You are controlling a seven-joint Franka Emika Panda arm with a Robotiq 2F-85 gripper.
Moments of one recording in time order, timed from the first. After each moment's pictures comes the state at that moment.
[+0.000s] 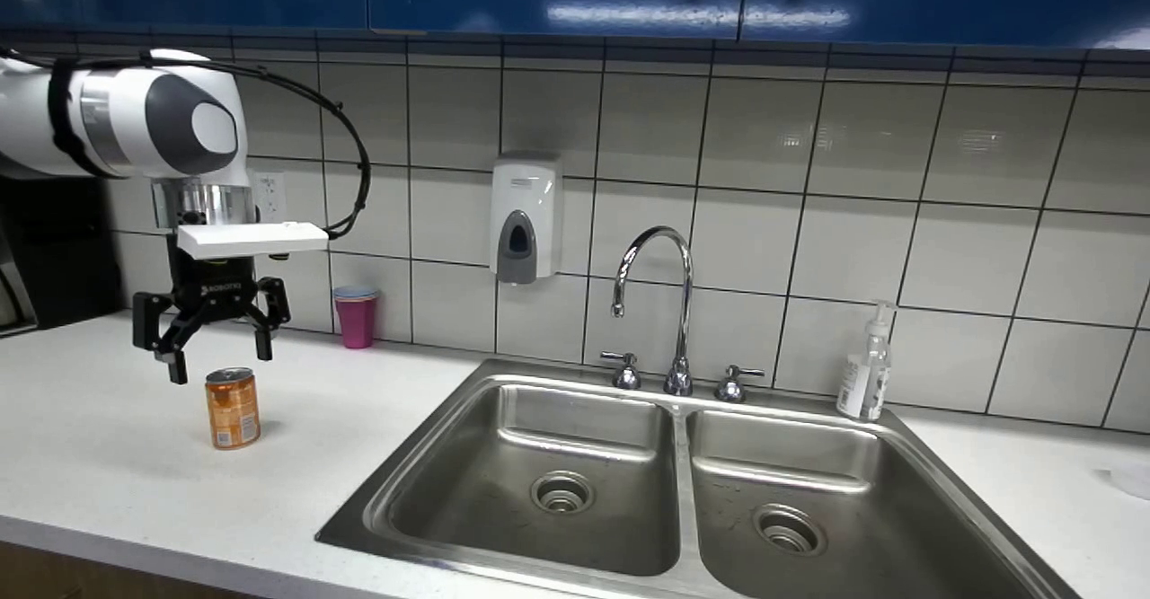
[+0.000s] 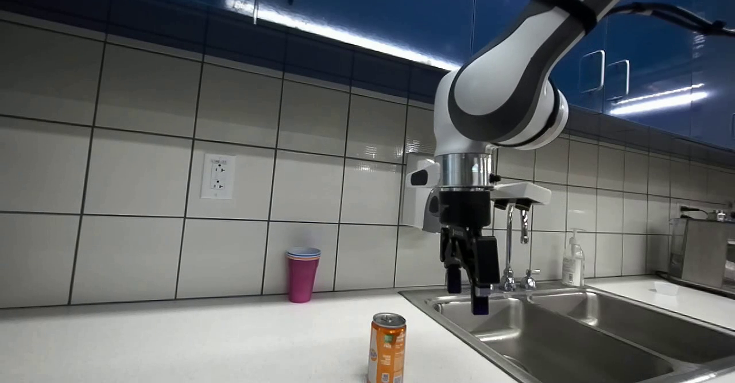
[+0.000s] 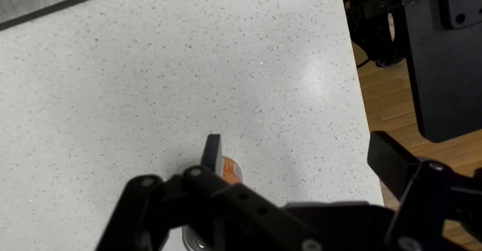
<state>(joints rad) 0.27 -0.20 0.06 -2.59 -0.04 2.34 -0.96</state>
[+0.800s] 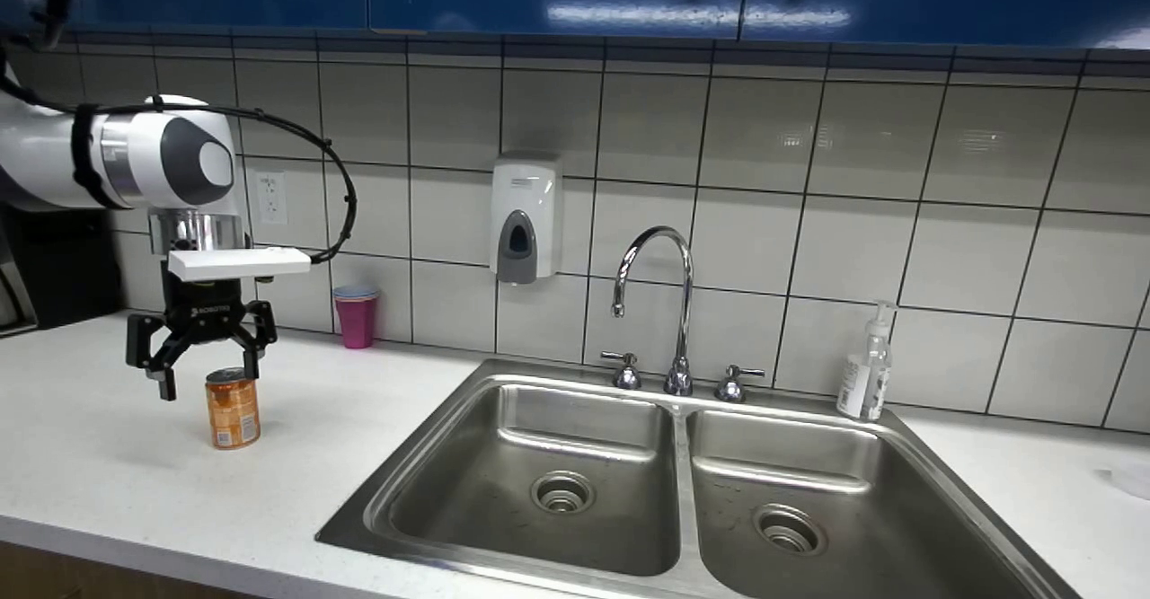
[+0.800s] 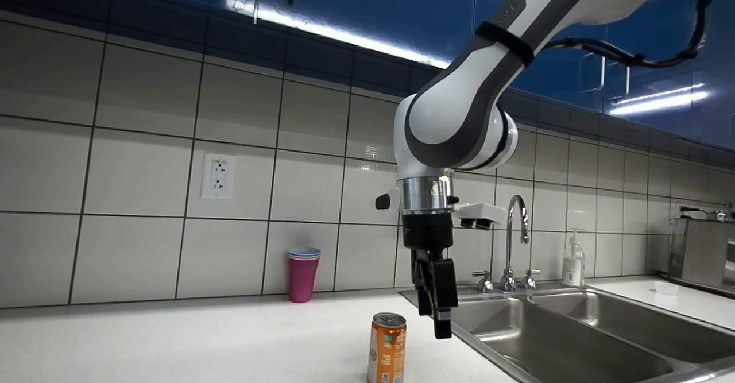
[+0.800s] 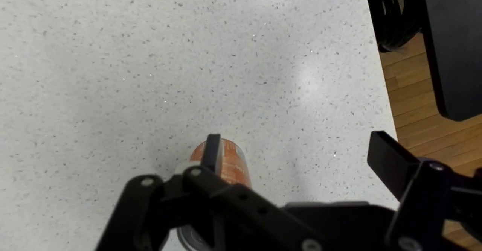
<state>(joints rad) 0.26 0.01 0.13 -2.45 -0.06 2.34 -0.85</state>
